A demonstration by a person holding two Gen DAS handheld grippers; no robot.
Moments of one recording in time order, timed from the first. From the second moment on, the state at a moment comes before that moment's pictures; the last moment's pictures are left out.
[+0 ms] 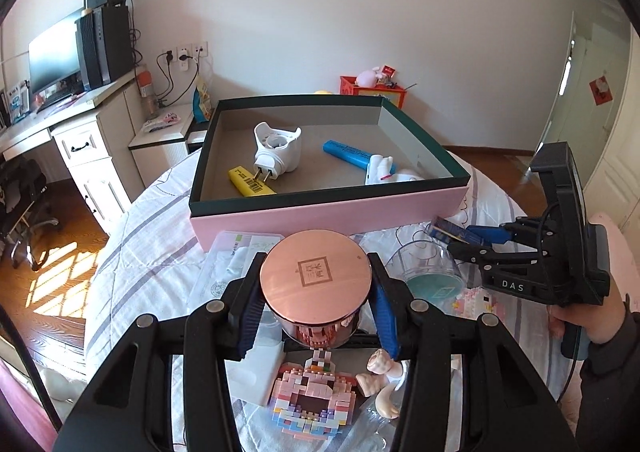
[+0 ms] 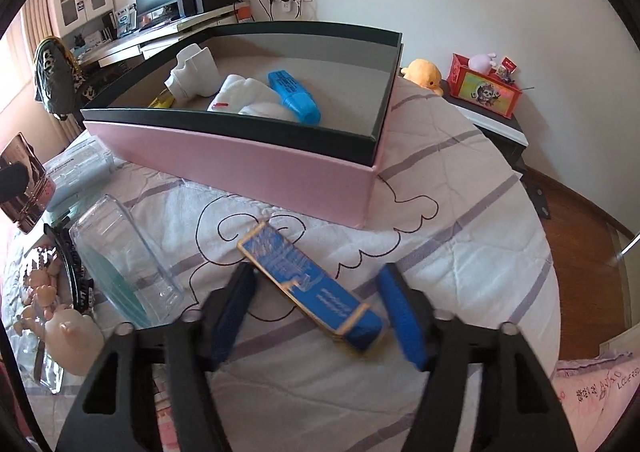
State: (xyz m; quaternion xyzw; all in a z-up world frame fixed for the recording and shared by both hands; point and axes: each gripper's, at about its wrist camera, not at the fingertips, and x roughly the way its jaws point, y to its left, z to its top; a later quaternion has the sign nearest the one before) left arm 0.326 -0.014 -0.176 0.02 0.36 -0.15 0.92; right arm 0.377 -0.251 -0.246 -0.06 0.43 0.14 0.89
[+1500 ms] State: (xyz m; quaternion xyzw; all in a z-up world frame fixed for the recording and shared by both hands) left arm 0.500 -0.083 -0.173 0.09 0.37 -0.13 0.92; right arm 0.504 -0.239 -0.194 0.01 0.38 0.11 0.92
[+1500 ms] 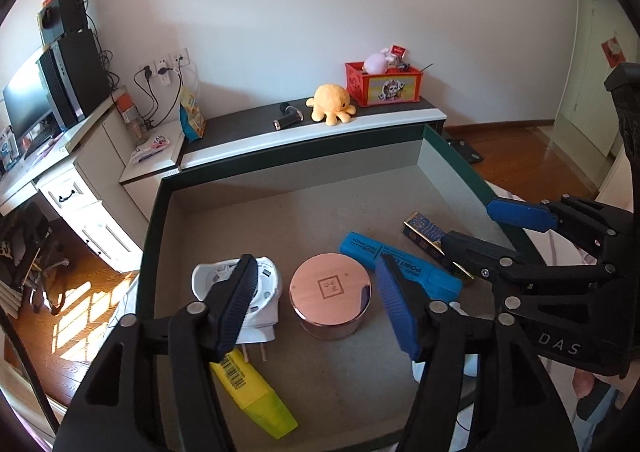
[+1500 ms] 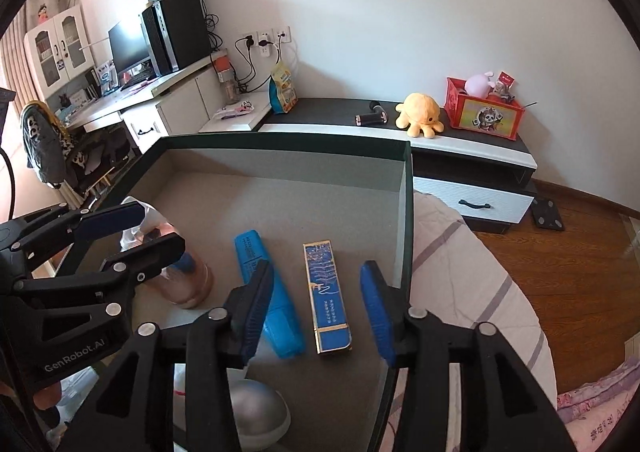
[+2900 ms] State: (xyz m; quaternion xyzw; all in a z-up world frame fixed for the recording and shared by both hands) left arm 0.084 0.002 -0.069 0.03 0.11 -0.03 0.99; right arm 0.086 -0.211 -0.071 0.01 0.13 0.04 0.99
